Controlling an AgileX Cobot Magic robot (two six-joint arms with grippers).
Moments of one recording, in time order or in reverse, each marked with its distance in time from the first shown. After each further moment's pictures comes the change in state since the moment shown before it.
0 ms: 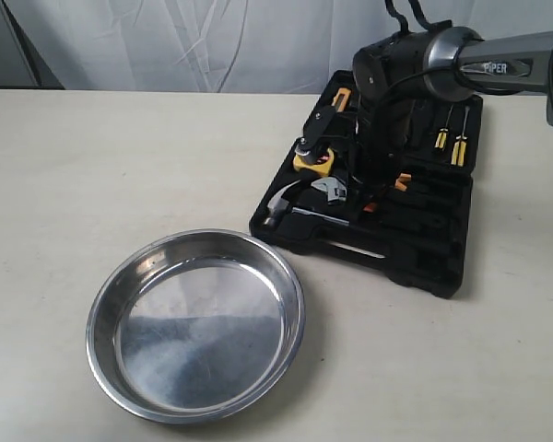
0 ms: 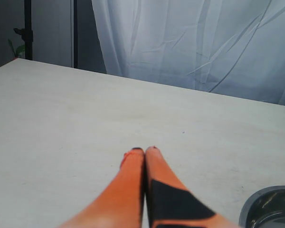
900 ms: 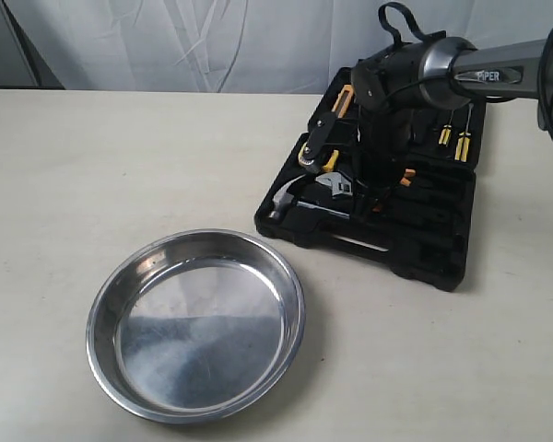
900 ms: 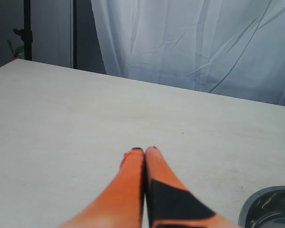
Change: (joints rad) left arm 0.000 0.000 0.000 0.000 -0.003 0.000; right arm 0.000 0.001 0.006 -0.078 -0.037 0.013
